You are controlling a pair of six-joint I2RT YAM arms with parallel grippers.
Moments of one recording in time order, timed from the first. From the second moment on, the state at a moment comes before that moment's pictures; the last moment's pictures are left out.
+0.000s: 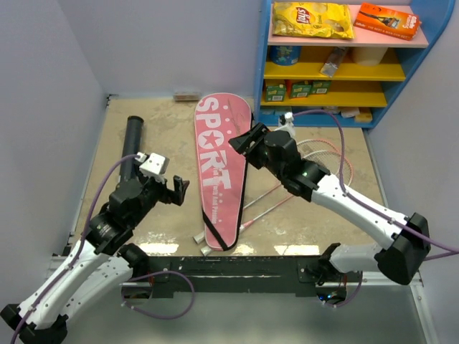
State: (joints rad) left arm -0.62 0.52 0.65 -0.37 -0.19 -0.10; right arm 0.79 1.26 1.08 -0.16 0.29 1.18
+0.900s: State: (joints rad) left arm -0.62 0.71 0.69 -0.36 -0.19 -0.10; right arm 0.79 1.58 1.00 -0.45 0.36 0.76
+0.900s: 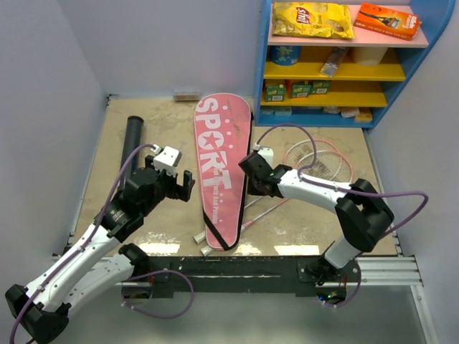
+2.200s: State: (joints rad) left arm -0.63 1.15 0.73 -0.39 -0.17 -0.09; right arm 0.88 1.42 1.09 -0.48 0.34 0.78
